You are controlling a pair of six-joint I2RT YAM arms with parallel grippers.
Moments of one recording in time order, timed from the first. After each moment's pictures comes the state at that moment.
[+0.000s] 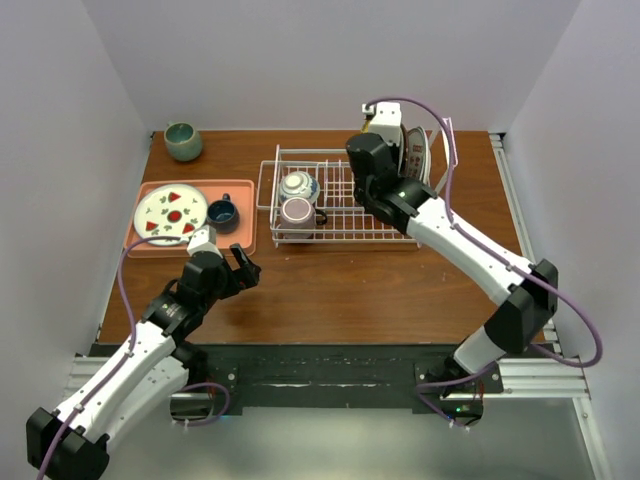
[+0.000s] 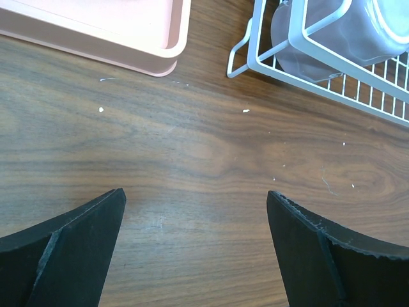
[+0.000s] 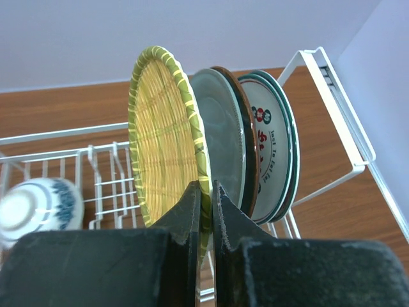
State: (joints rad) left arm -0.48 0.64 0.45 -0.44 -0.23 -0.74; right arm 0.75 1.55 1.53 -0.33 0.99 0.20
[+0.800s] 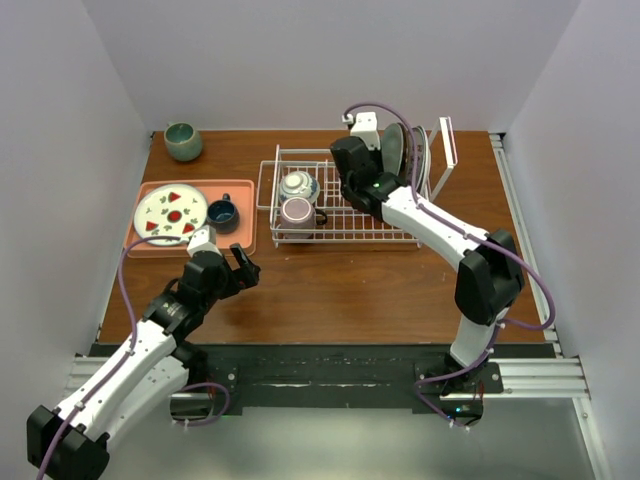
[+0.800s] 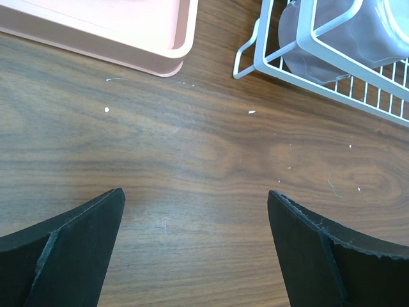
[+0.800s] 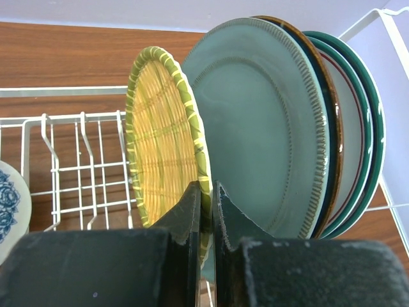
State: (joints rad) left arm -0.48 0.65 0.45 -0.44 -0.24 -0.74; right arm 0.66 1.79 1.55 -0.27 0.93 0.14
